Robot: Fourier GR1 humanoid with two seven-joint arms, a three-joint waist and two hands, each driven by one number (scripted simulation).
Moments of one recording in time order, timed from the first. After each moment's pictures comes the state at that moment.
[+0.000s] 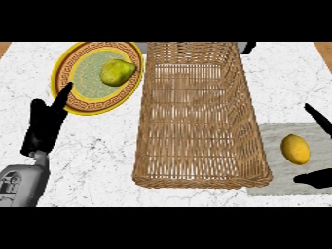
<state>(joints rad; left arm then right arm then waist) -0.23 0.25 0.01 -1.40 -0.06 0.03 0.26 -0.04 -0.44 -0.18 -1.40 0.43 0.25 -0.29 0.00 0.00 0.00</state>
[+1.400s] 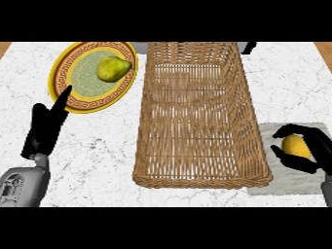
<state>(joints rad) -0.21 0.20 0.08 -1.38 -0.13 -0.02 0.22 -0.14 -0.36 -0.14 -1.17 0.64 0.12 -0.40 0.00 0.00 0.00</state>
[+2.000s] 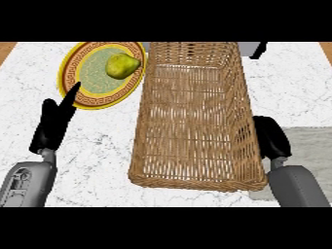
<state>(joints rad) -0.25 0.19 0.06 -1.37 -0.14 -0.04 0.24 -0.25 -0.18 0.06 -1.18 0.97 -0.05 -0.11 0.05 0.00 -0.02</state>
